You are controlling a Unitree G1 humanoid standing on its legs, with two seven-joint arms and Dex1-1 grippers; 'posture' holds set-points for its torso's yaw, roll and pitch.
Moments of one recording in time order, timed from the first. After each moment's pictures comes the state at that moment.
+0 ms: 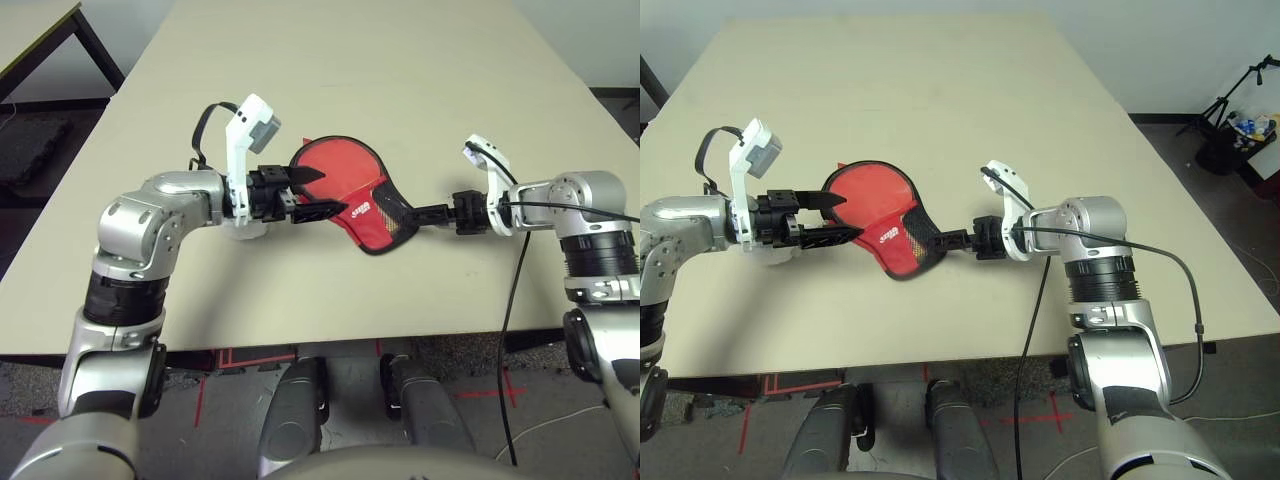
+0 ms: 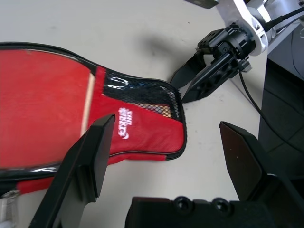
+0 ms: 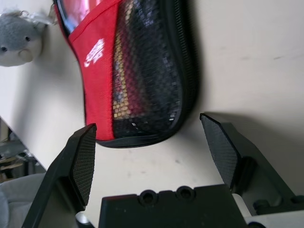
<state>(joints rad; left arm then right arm) -0.62 0.60 -0.02 -0.20 -0.54 0.98 -0.90 -0.82 -0.47 0.01 0.29 0.51 1.44 0.74</state>
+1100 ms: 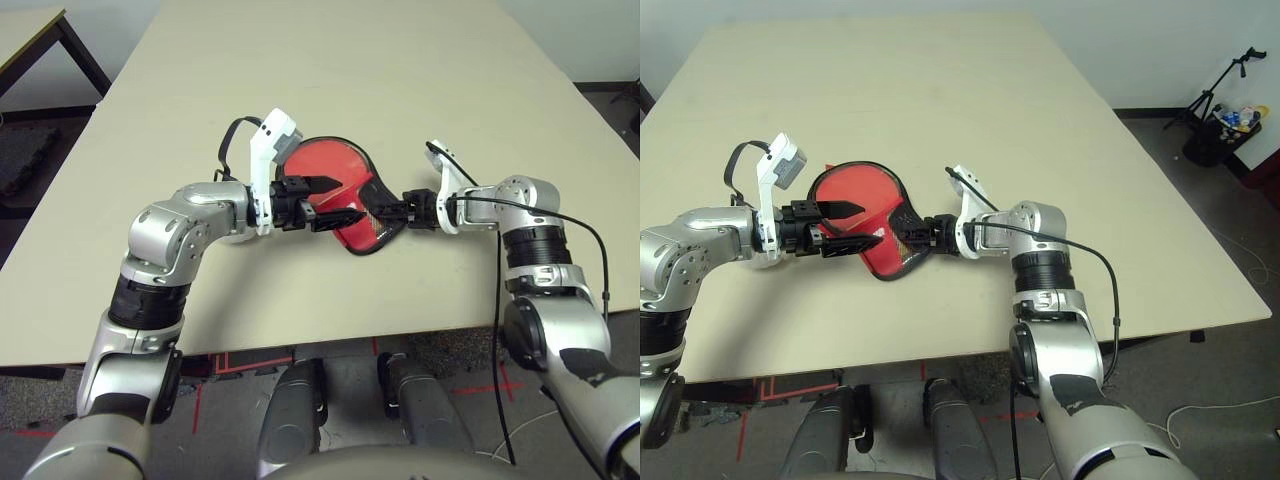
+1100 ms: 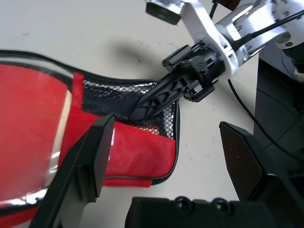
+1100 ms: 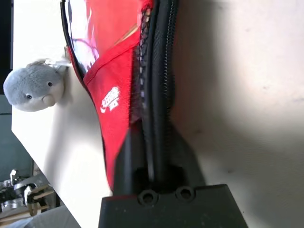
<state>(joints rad) -0.62 0.57 -0.06 -0.20 -0.56 0.97 -0.86 -0.86 -0.24 -0.15 0.39 0.51 1.38 0.52</state>
